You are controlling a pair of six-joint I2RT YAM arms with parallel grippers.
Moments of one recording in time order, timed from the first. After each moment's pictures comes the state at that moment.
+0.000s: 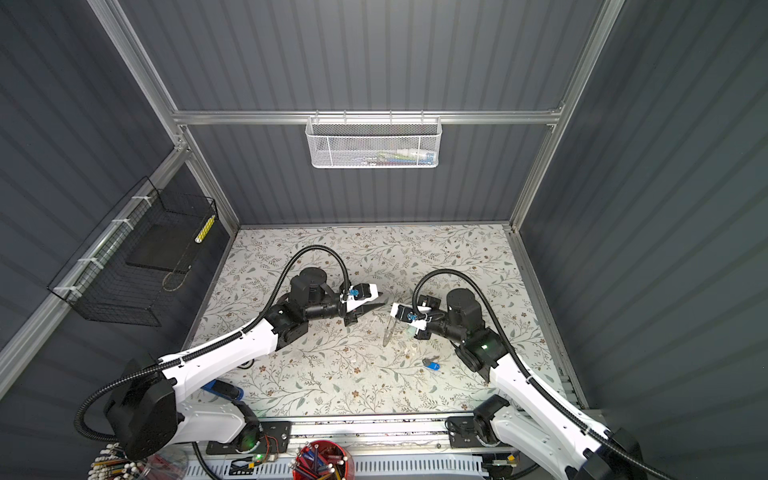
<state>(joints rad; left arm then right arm) -0.77 1.35 0.89 0.15 0.54 0.57 0.52 0.89 0.60 -0.03 -0.46 -0.74</state>
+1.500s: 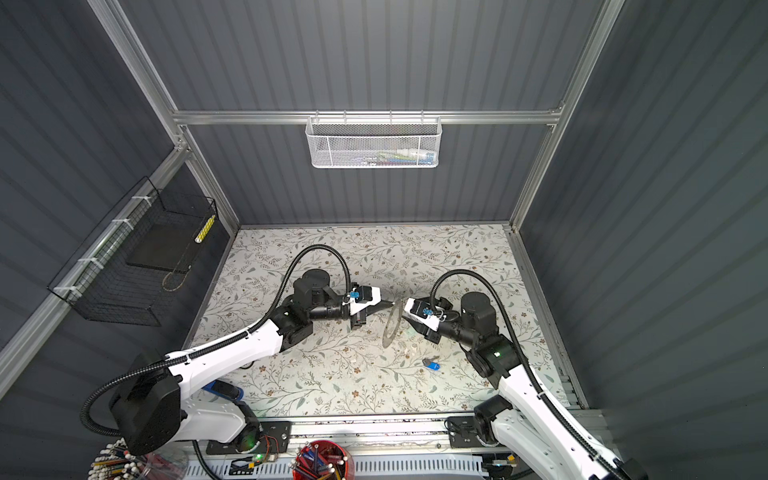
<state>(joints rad) -0.79 1.37 0.89 0.29 0.66 0.43 0.43 0.77 0.56 -0.12 -0.51 -0.60</state>
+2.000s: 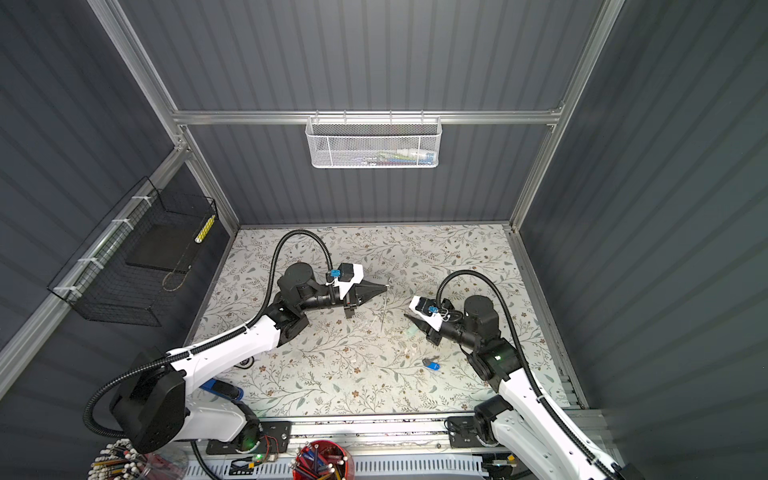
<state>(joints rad) -0.70 1.40 0.87 0.56 0.78 0.11 0.40 0.74 0.51 -0.04 -0.55 -0.47</state>
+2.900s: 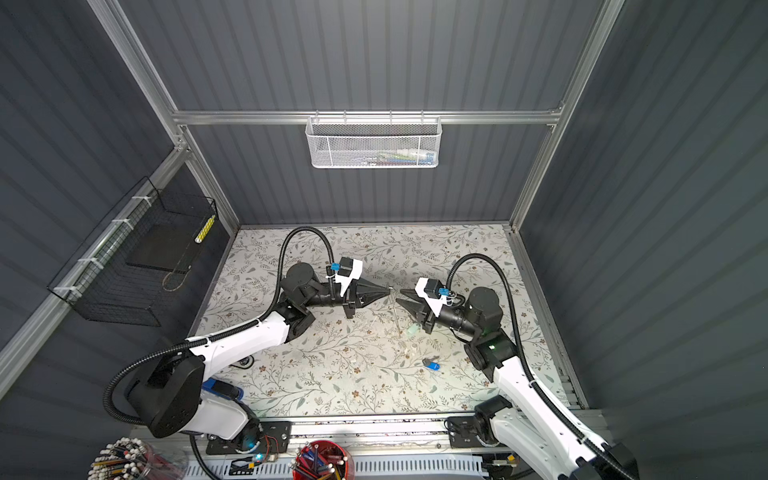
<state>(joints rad) -0.69 1.48 0.87 0.75 0.94 -0.12 0.38 0.86 0.55 0.30 -0.75 -0.17</state>
